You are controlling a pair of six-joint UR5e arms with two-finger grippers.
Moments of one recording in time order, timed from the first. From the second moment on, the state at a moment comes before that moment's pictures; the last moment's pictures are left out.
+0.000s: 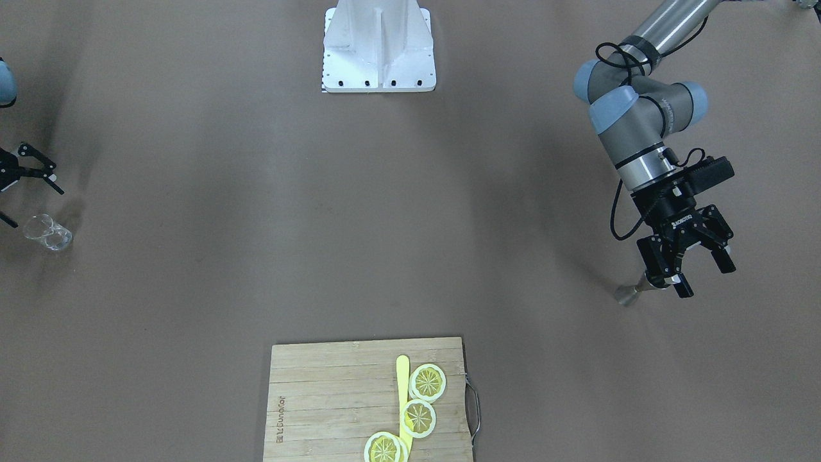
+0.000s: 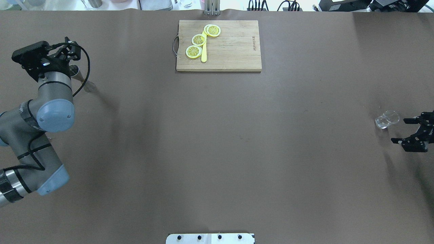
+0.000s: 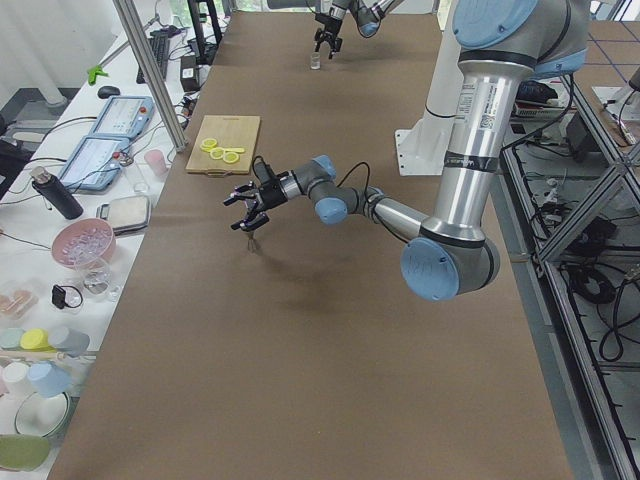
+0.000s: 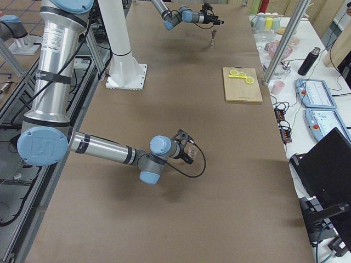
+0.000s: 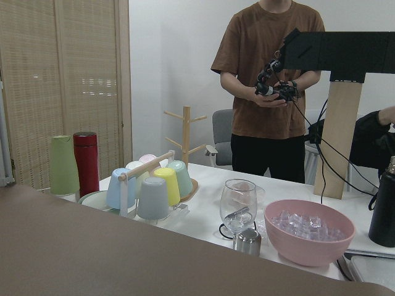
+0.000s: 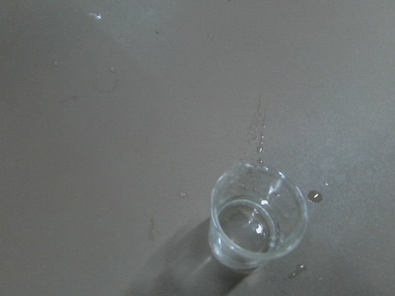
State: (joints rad) left arm -0.66 -1.80 -1.60 -2.13 -0.67 -1.51; right arm 0.99 -1.77 1.34 -0.03 2.11 0.25
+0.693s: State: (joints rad) left arm -0.57 -1.80 -1.52 -2.13 -0.56 -1.57; right arm 0.99 -1.72 1.27 0.06 2.08 0.31
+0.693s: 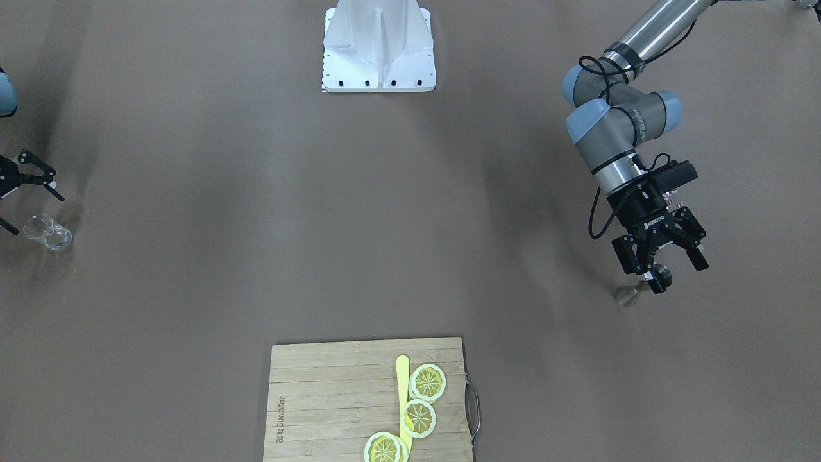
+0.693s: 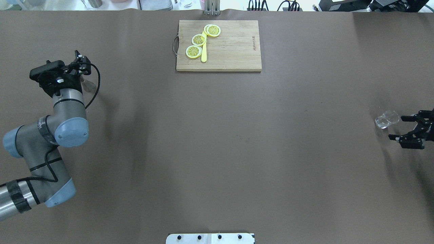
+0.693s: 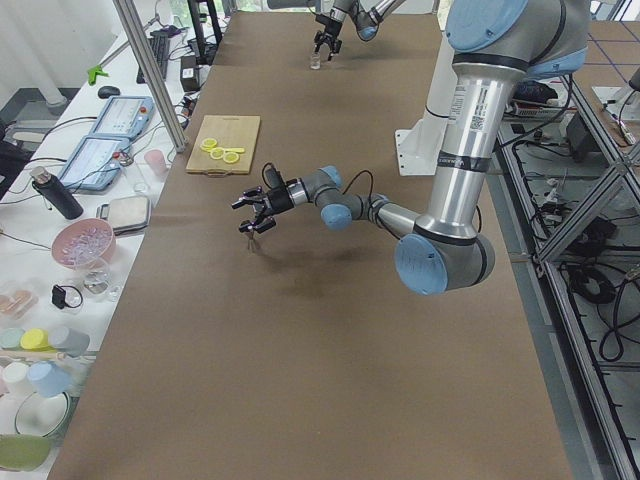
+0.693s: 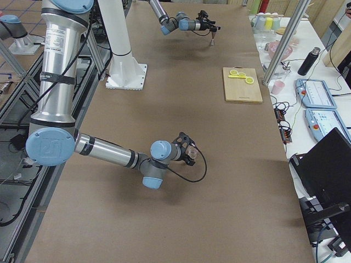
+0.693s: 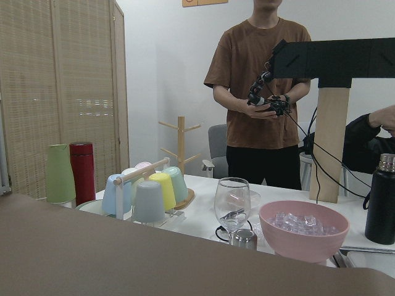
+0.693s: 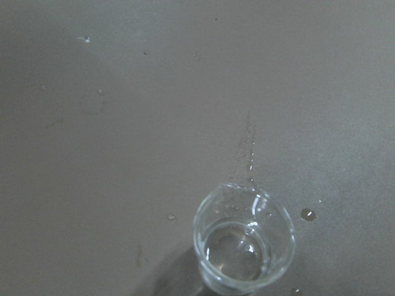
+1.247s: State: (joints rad) left arm -0.53 -1.81 -1.45 -2.13 -0.53 -1.66; right arm 0.99 -1.65 1.15 0.19 2.03 0.37
